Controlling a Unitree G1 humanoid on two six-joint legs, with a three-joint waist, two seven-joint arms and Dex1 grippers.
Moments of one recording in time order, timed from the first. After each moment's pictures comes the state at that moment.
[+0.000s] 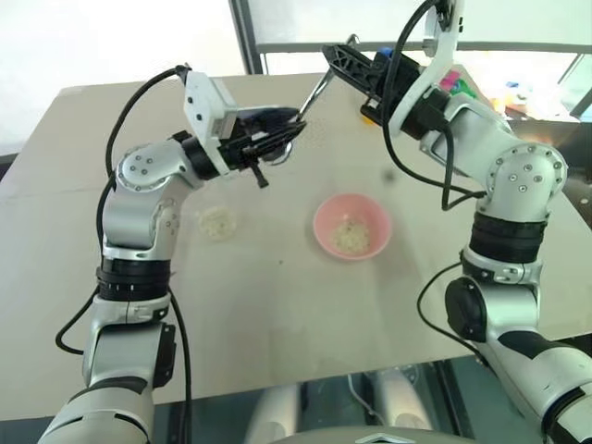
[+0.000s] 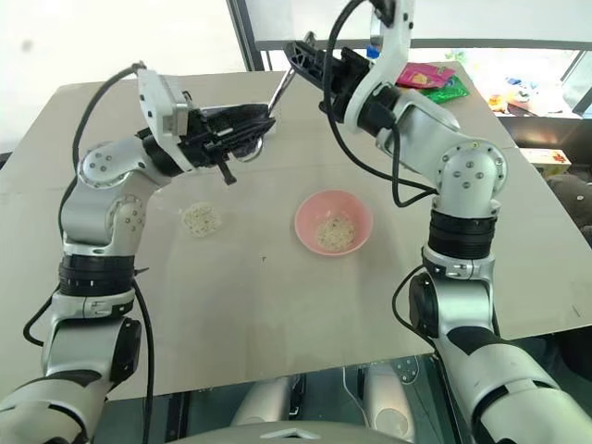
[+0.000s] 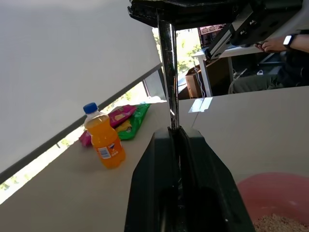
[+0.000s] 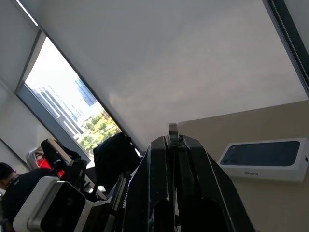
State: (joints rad) left arm -0.74 0.58 0.07 0.01 -0.43 0.23 -0.93; right arm -1.05 -0.13 -0.23 -0.06 1.10 1.00 0.03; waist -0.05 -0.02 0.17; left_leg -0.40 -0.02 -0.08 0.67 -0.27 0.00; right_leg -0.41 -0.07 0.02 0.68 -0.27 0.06
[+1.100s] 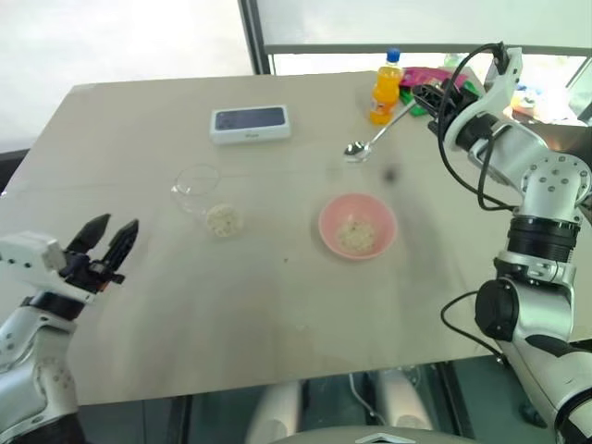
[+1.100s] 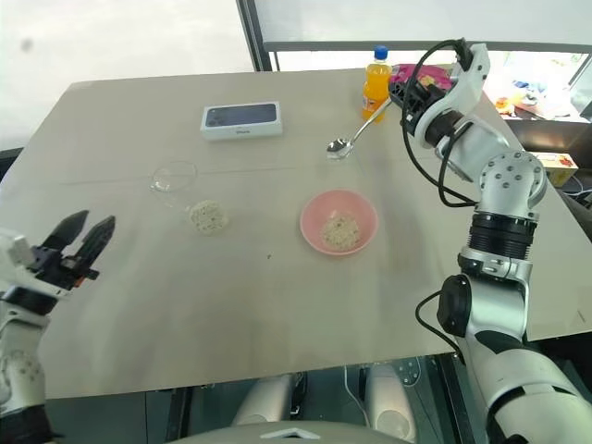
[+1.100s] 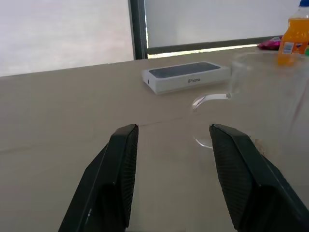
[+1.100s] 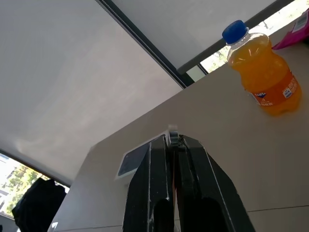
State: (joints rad) left arm 0.01 0.56 0.63 0.02 -0.51 0.09 -0.77; right arm -0.99 -0.27 -0.40 0.20 0.98 0.94 -0.05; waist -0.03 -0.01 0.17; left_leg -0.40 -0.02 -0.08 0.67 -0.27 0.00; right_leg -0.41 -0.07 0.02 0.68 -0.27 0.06
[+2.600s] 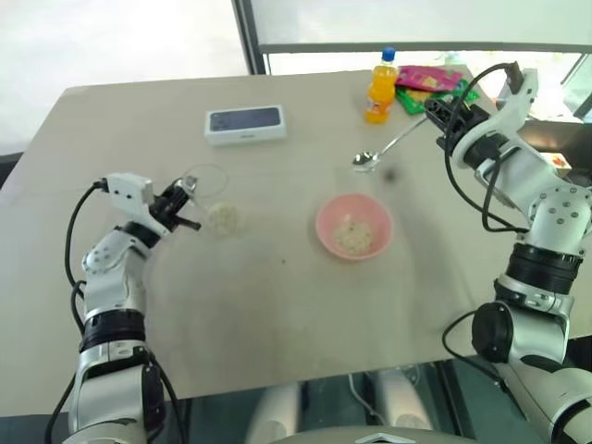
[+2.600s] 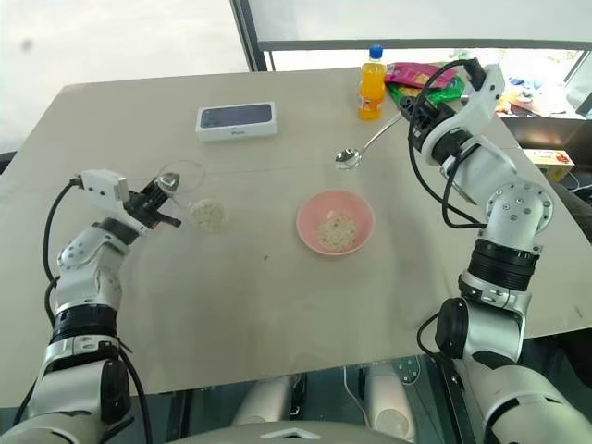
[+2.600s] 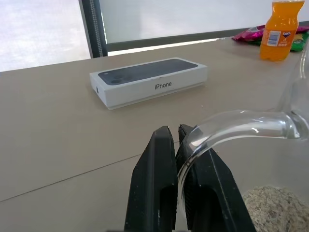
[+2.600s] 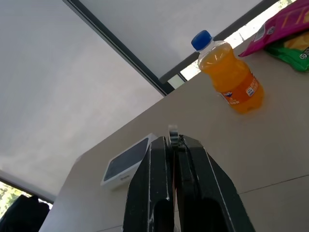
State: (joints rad) left arm -0.49 0.55 0.33 0.57 -0.34 -0.11 -0.76; right arm -0.86 -0.25 -0.42 -0.03 1.07 0.95 -0.20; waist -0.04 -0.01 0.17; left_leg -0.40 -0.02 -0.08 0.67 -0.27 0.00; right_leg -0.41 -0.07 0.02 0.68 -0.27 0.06
